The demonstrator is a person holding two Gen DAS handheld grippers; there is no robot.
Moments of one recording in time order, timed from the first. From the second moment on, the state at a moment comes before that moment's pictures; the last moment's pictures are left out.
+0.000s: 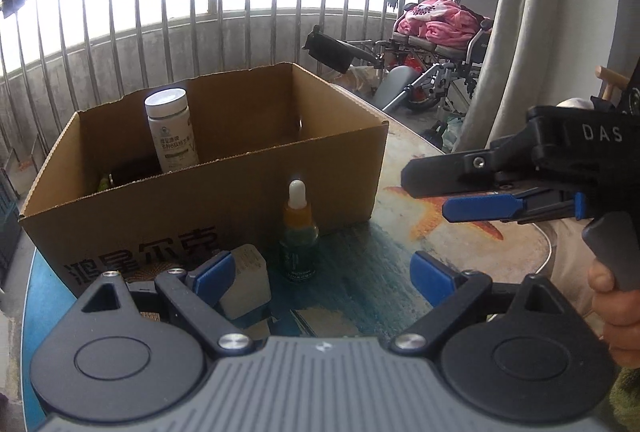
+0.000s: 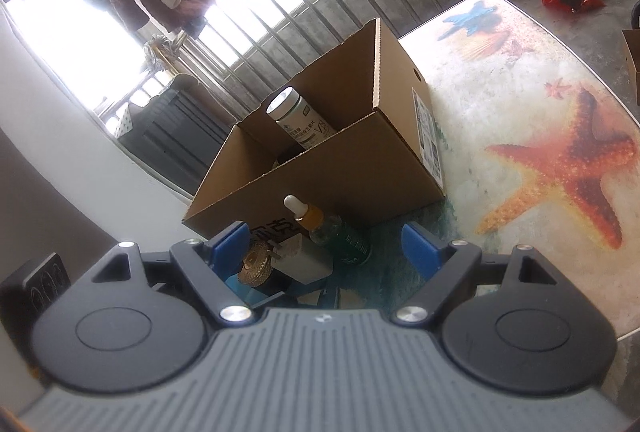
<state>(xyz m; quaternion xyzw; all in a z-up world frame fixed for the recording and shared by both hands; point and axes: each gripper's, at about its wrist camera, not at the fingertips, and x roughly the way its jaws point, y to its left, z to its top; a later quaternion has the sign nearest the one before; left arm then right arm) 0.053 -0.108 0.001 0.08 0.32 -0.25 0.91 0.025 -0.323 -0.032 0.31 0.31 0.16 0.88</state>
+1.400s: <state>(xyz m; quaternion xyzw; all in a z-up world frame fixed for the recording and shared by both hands) 0.092 -0.141 -0.019 0.09 0.29 -0.25 0.92 0.107 -0.292 -0.039 0.23 0.35 0.25 0.87</state>
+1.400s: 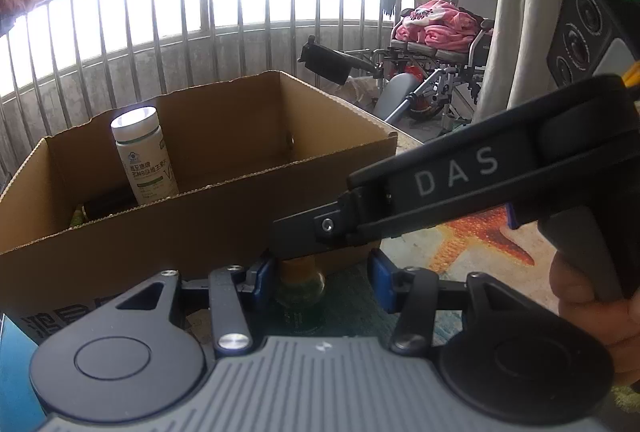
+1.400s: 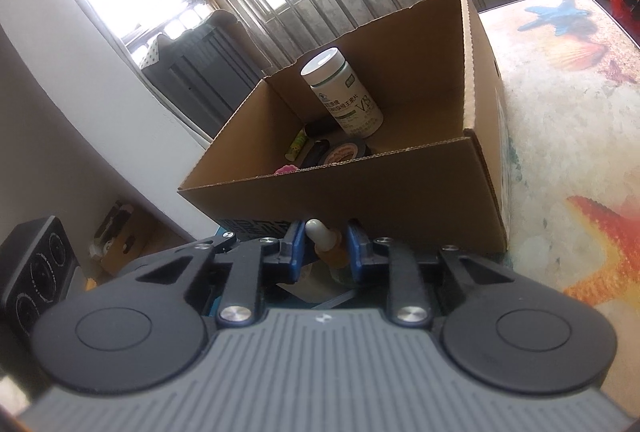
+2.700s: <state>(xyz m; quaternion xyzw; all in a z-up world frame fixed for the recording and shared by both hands) 0.081 -0.172 -0.024 0.07 0.30 -0.30 0.90 0.064 -0.334 -0.035 0.24 0.34 0.19 0.89</state>
